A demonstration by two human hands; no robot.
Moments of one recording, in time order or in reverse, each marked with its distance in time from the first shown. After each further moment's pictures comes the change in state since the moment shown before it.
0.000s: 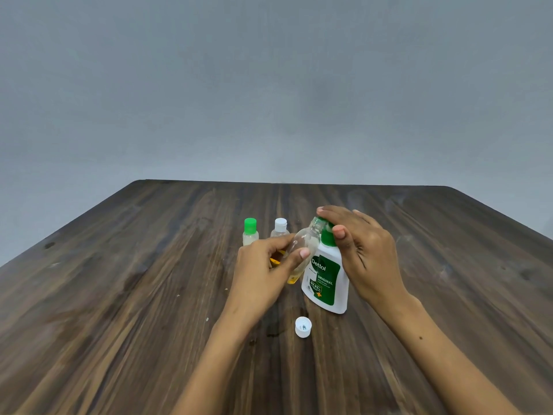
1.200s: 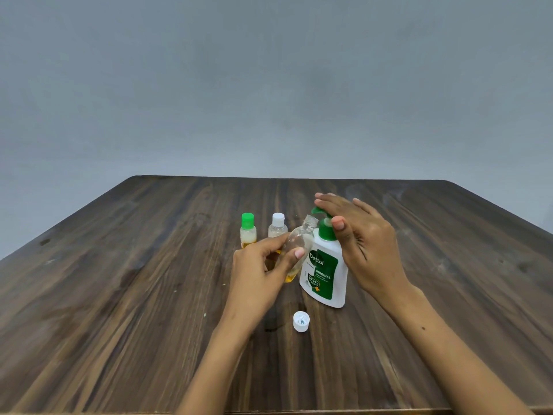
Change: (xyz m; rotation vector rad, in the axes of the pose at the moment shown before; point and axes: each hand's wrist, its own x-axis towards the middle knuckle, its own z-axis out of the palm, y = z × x) left_hand -0.008 -0.012 0.008 -0.075 0.081 -0.005; right_hand 0.003 0.002 -0.003 0.008 -0.013 -0.030
